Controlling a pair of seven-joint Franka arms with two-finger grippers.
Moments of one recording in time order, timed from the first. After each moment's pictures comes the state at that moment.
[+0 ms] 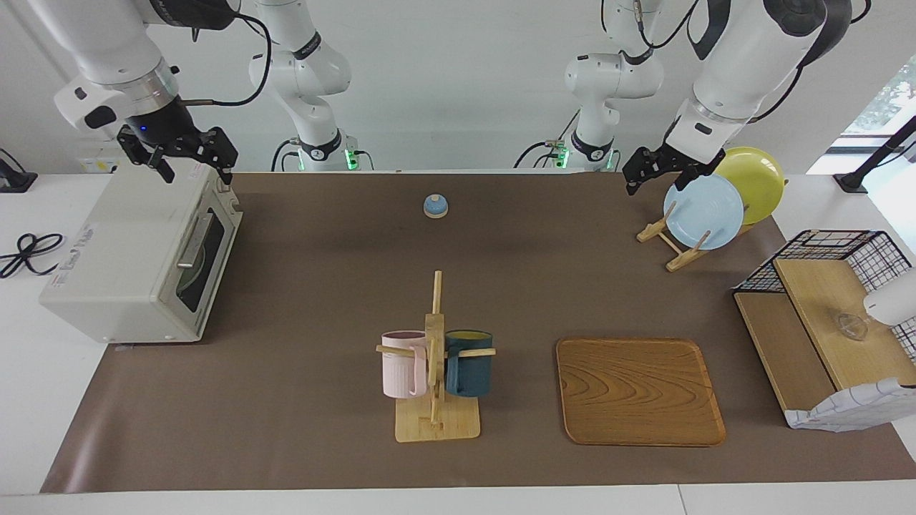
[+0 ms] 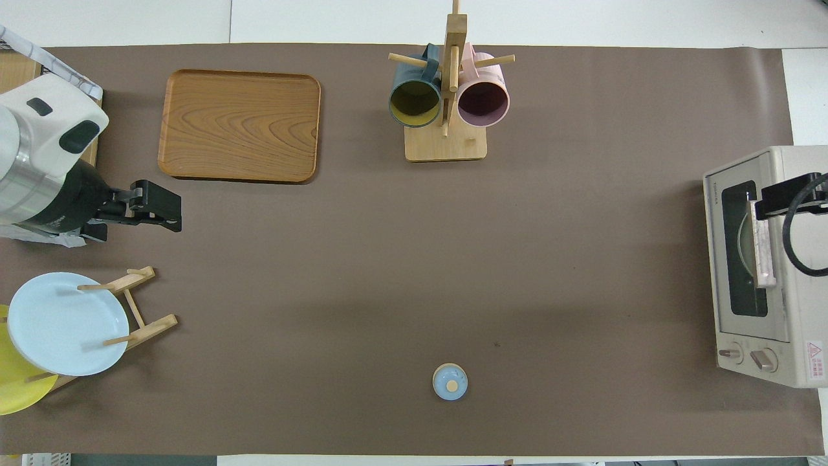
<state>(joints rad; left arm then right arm) -0.15 -0.01 -0.07 -1.60 -0.06 1.47 -0.26 0.02 -0.03 -0.08 -1.56 -0.04 1.47 -0.02</state>
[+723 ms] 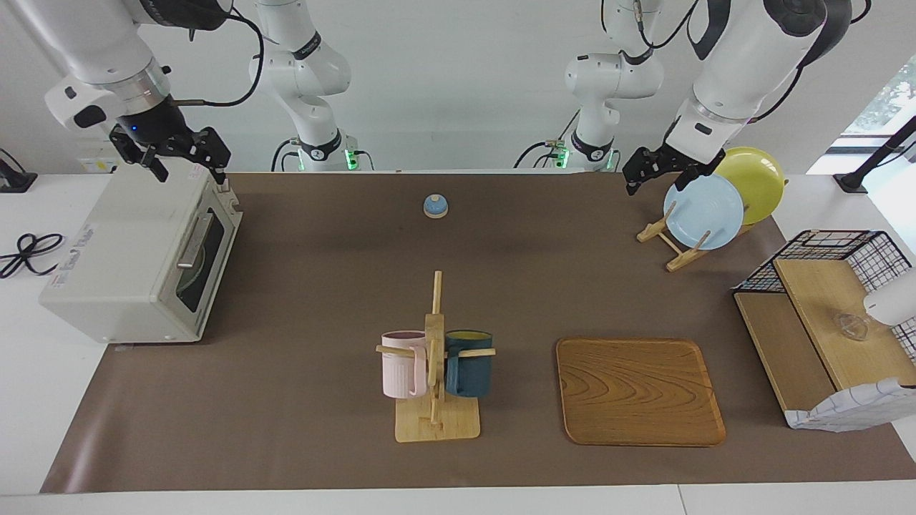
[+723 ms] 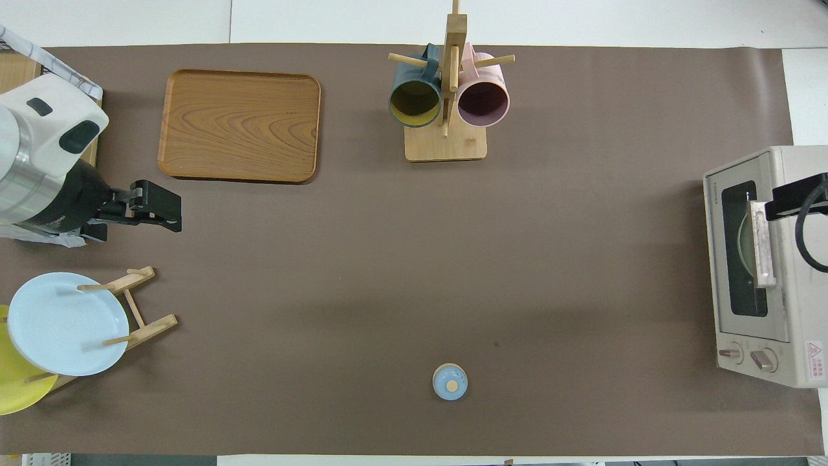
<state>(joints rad) -0.15 -0.01 -0.07 -1.60 -0.06 1.47 -0.26 0.00 -0.03 -0.08 -1.56 -0.04 1.45 -0.02</state>
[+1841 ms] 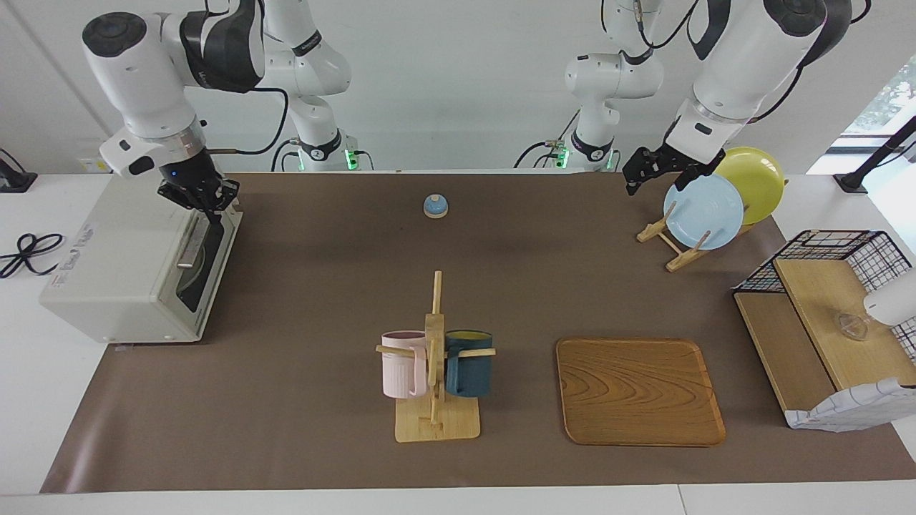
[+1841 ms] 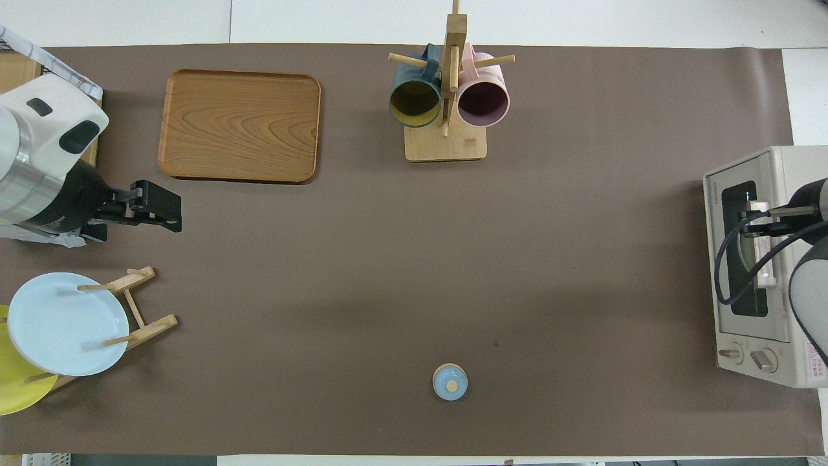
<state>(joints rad) -0.15 -0.01 -0.07 -1.60 -0.06 1.47 -0.26 0.01 -0.13 -0.08 -1.97 -0.14 1.82 -0.01</state>
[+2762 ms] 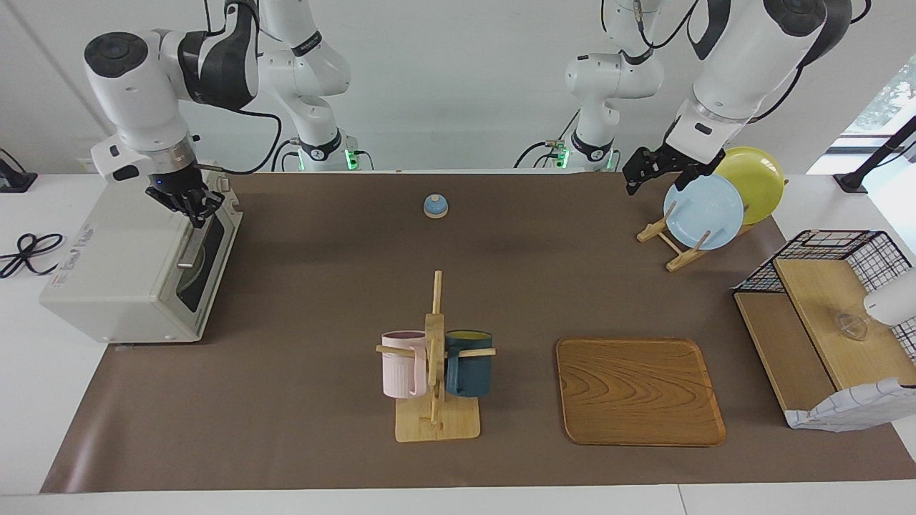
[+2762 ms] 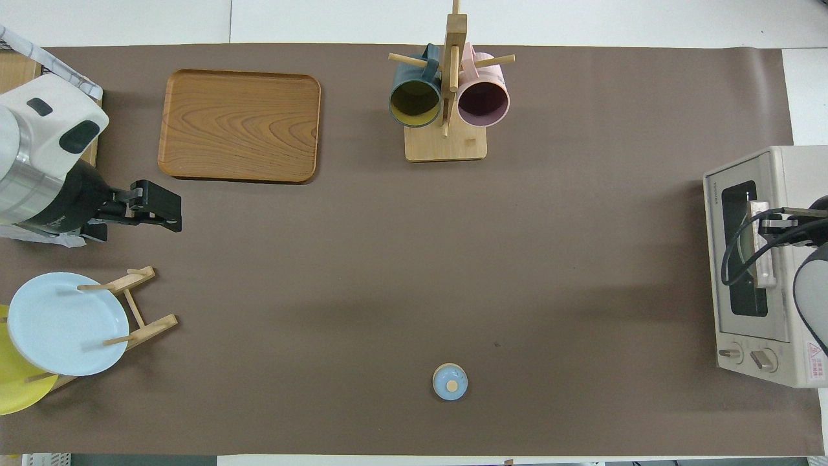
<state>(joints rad) -0.15 -0.01 -0.07 -1.60 -0.06 1.47 -0.26 -0.08 -0.13 -0.08 -2.02 -0.18 1.88 0.11</state>
